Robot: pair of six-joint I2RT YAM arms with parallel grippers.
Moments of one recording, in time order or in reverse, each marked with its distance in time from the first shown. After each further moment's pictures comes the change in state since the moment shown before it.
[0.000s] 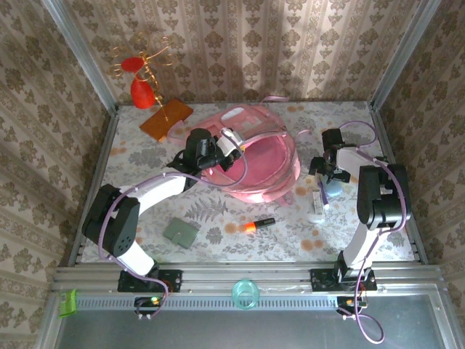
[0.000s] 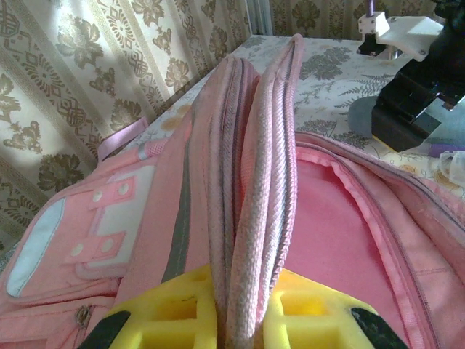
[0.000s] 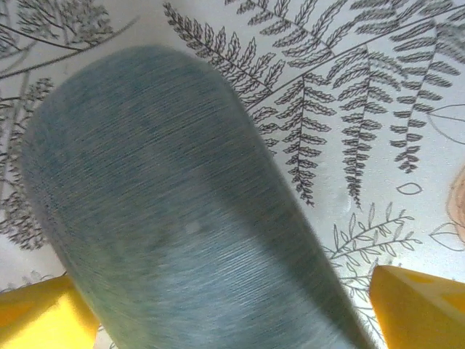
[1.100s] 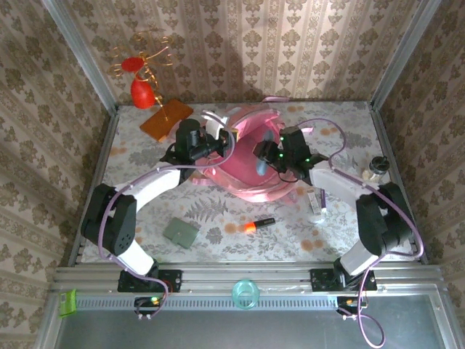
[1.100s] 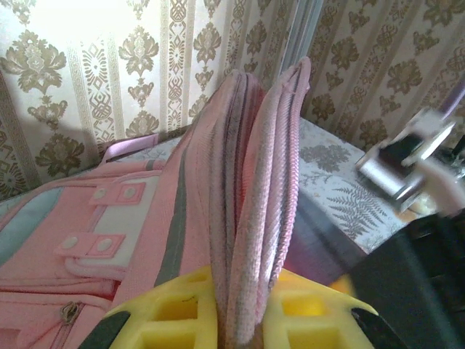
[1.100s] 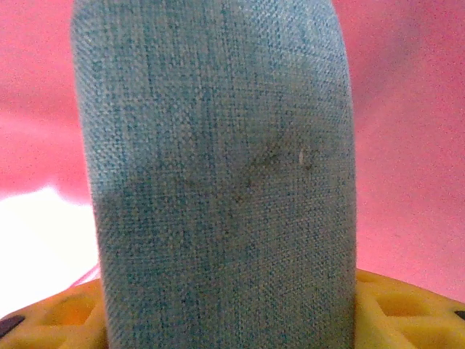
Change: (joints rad) left arm 0.077 0.000 0.064 0.081 0.056 -0.452; right arm 0.443 -0.180 -0.068 0.515 -0.361 0.666
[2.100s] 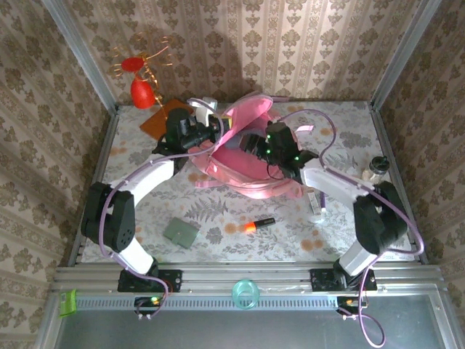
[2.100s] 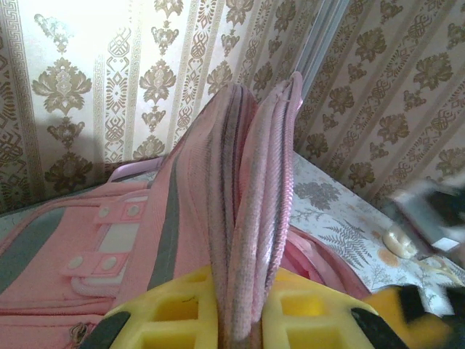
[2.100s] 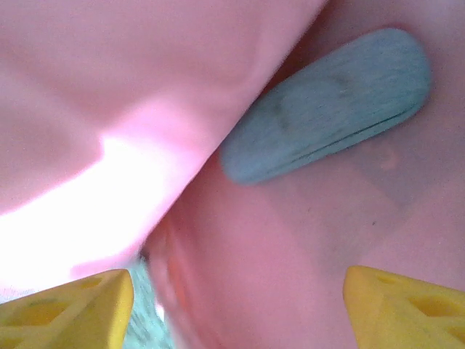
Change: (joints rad) left arm 0.090 0.021 0.079 0.002 0.090 -0.116; right arm 0.138 -0.053 0.081 -0.037 0.144 -0.227
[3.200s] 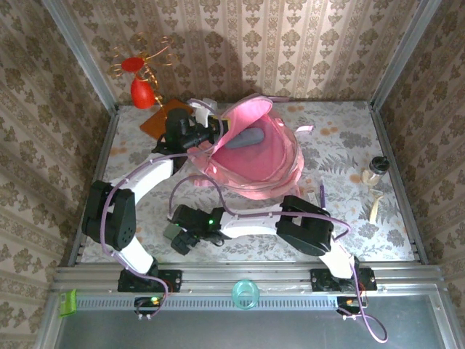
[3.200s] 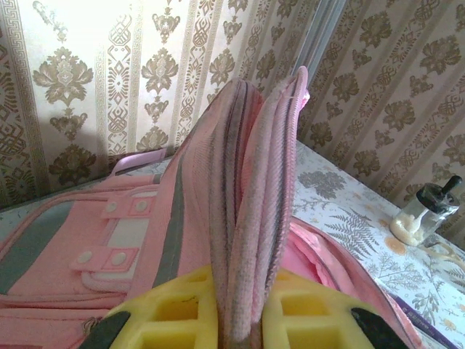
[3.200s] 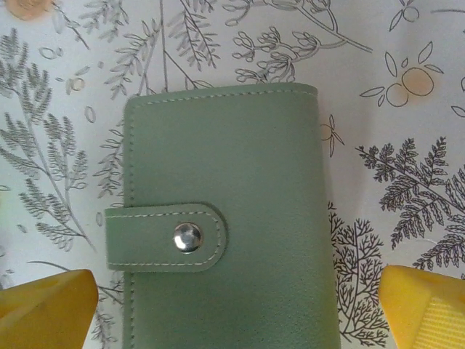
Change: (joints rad) left arm 0.014 0.016 0.003 -0.024 0.018 0.039; right arm 0.664 0.546 0.353 -0.214 0.126 -0.496
